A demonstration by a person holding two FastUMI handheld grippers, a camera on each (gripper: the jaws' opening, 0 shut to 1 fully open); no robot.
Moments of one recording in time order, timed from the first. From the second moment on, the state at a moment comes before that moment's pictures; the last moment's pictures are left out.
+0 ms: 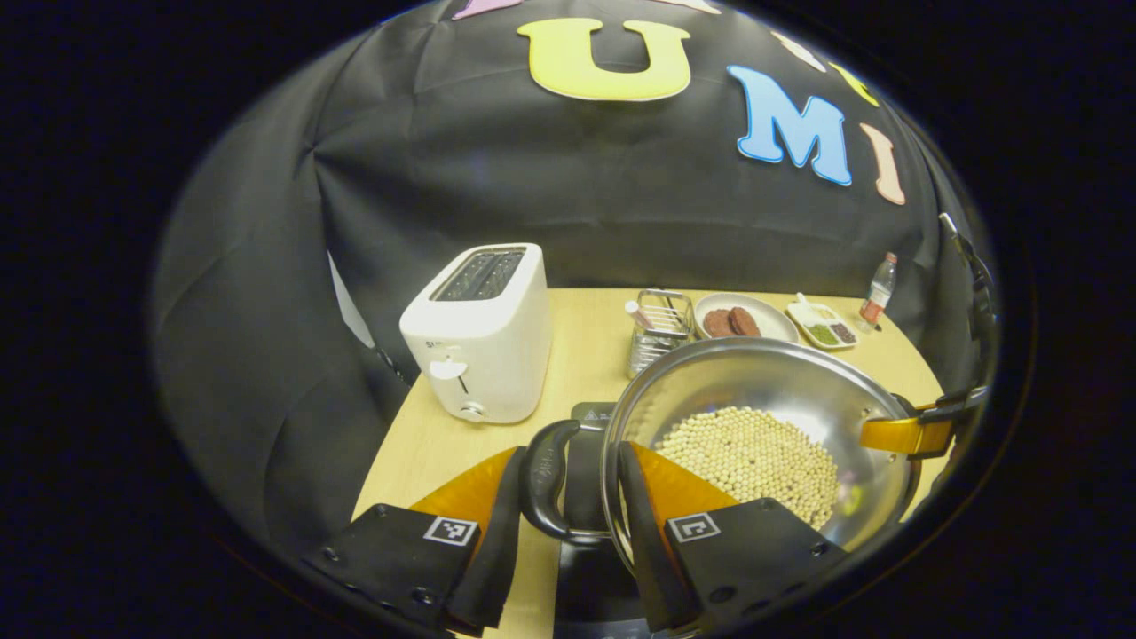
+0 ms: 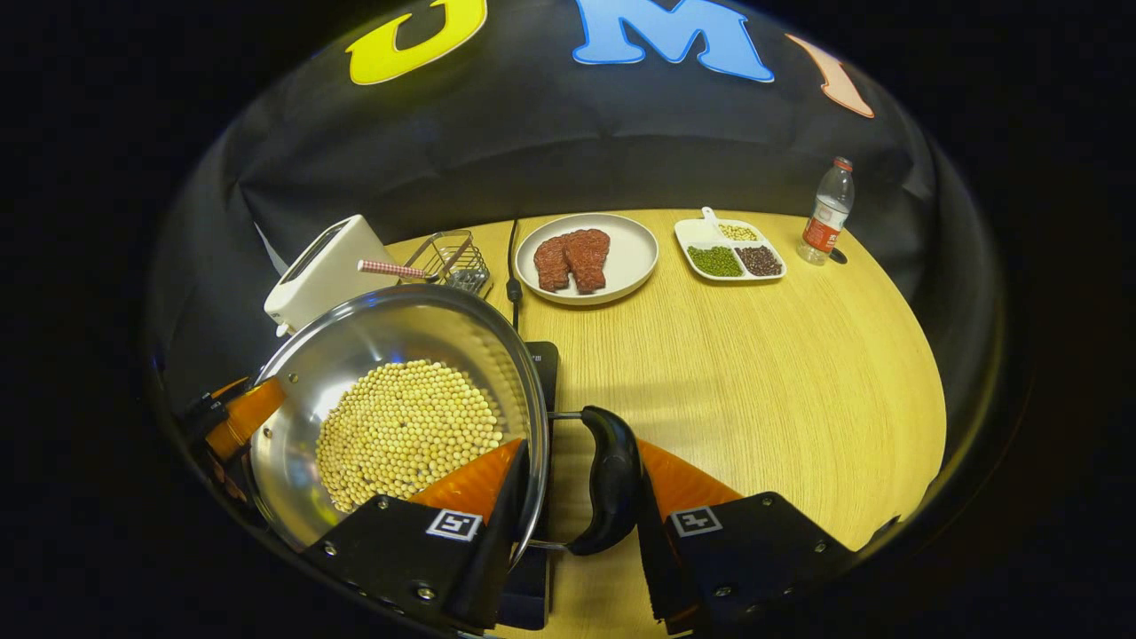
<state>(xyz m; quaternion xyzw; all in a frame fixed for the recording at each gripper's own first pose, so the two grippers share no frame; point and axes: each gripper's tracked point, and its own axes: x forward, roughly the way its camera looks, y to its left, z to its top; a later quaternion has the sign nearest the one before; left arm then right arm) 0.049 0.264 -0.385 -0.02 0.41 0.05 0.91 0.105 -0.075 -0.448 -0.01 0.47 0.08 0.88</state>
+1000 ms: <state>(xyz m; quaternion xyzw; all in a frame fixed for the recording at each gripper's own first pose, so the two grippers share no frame) 0.050 0.280 -0.417 -0.05 0.41 0.05 0.91 0.099 -0.074 -0.444 -0.03 0.46 0.08 0.88</state>
